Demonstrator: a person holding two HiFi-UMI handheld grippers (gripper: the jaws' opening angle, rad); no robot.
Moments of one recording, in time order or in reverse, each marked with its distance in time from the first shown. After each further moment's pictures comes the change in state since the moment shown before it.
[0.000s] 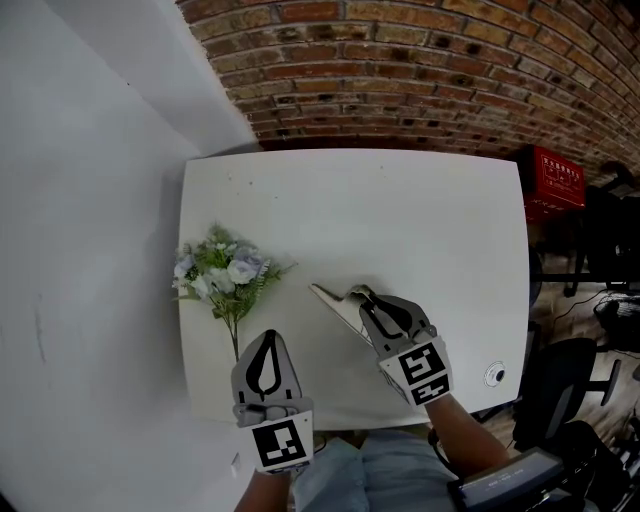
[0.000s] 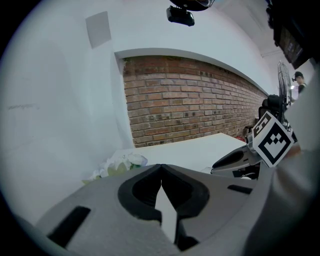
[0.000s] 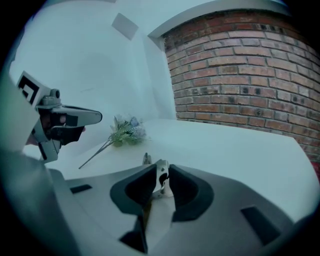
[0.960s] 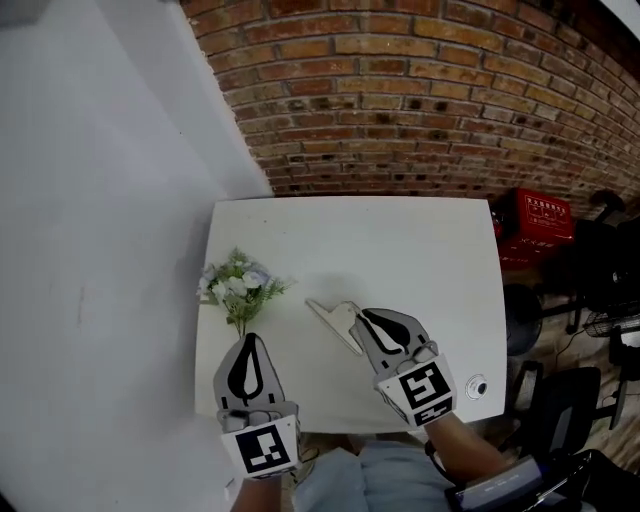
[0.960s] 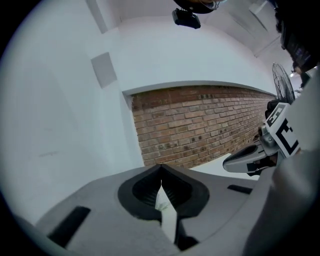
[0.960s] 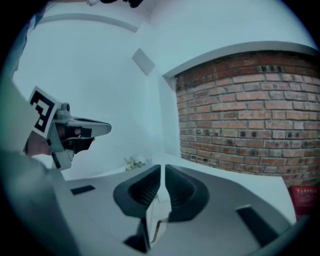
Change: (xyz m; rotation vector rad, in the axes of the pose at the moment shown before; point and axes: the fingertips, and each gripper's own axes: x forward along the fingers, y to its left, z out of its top) left arm -0.084 0.001 0.092 0.043 -0.247 0.147; right arm -0.105 0.025 0.098 -0.120 -0.300 0.001
